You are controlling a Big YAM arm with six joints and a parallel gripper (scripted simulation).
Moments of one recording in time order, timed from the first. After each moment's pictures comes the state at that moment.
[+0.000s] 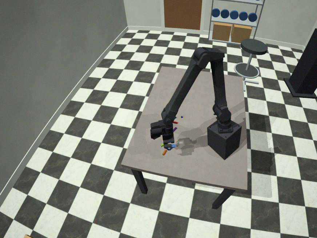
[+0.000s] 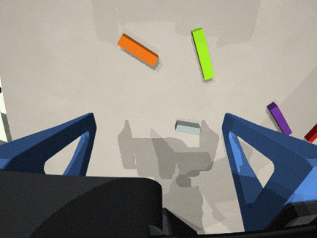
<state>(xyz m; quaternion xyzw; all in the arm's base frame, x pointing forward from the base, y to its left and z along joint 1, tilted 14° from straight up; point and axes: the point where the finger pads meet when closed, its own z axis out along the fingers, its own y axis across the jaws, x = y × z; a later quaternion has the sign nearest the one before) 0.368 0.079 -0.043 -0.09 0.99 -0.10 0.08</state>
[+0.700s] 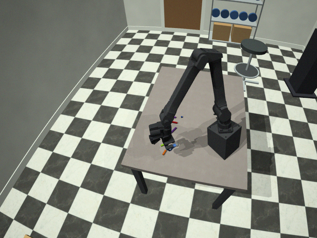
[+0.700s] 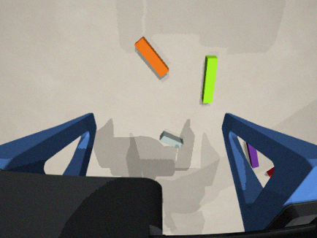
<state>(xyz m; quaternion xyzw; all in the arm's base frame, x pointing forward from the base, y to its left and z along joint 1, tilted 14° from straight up) 0.377 0.086 -0.046 -0.25 0.96 -0.11 0.06</state>
